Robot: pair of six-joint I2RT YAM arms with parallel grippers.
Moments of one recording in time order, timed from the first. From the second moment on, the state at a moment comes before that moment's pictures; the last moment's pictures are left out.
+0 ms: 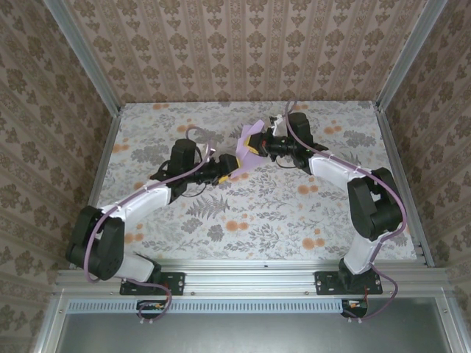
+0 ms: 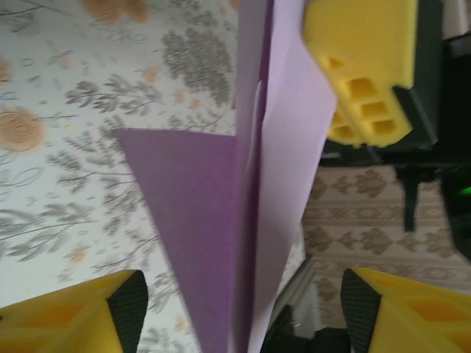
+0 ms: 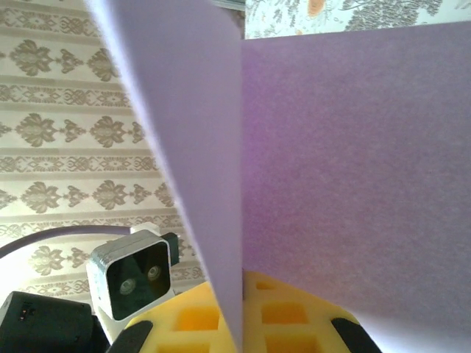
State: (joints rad) left arm -0.51 1.42 0.82 0.12 0.70 -0.95; right arm 0.36 1.76 1.17 0.22 -0.76 1.12
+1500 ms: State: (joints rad) left arm -0.54 1.46 1.21 -0.50 0.38 -0.49; right arm 0.26 1.68 1.10 0.06 -0.74 0.99
